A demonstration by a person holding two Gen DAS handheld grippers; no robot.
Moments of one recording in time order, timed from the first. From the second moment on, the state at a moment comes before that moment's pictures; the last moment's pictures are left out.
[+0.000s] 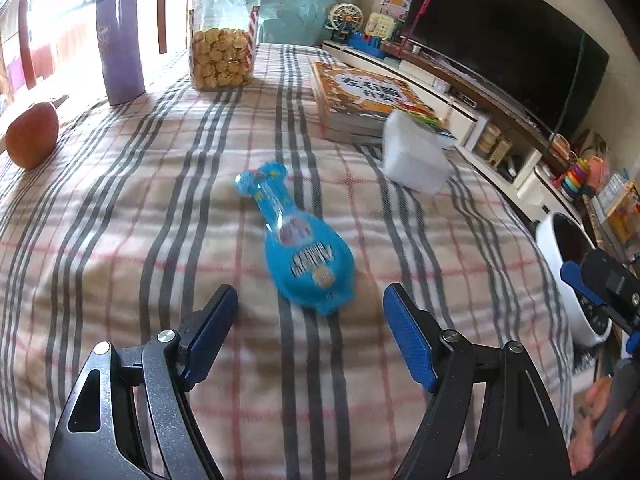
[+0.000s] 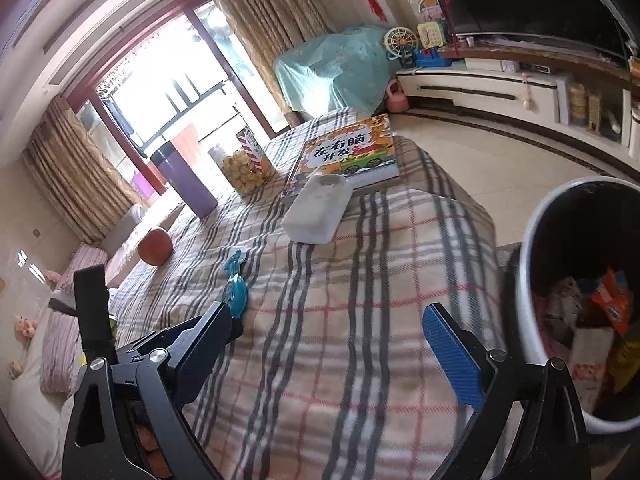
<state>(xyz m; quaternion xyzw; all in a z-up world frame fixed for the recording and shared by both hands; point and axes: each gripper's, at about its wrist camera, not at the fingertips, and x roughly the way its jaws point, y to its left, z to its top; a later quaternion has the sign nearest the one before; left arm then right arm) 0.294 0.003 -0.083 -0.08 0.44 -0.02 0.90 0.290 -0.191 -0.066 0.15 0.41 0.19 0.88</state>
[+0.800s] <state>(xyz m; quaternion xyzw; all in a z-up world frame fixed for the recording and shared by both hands) 0.280 0.044 -0.091 -0.09 0.41 -0.04 0.91 0.406 -0.116 -0.115 0.09 0.43 0.14 0.89</state>
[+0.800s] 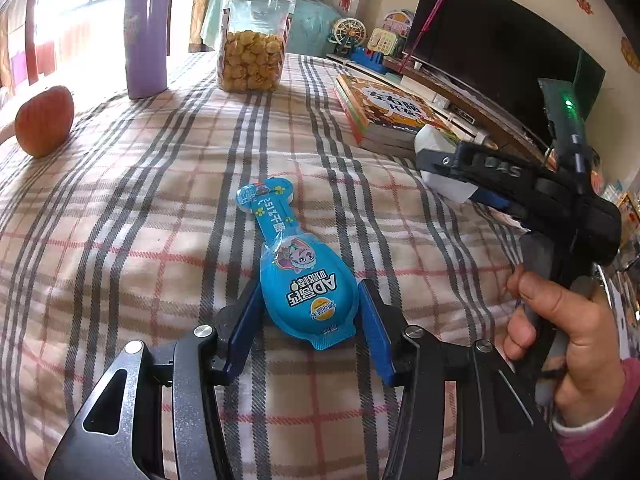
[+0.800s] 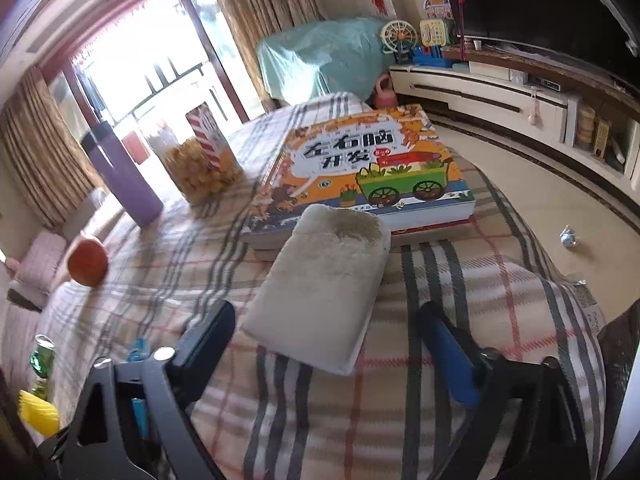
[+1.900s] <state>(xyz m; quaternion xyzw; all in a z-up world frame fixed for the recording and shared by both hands) 0.211 -0.020 -0.060 -0.06 0.39 -0.10 0.91 0.254 -0.195 -0.089 0.11 0.44 0.19 0.87</state>
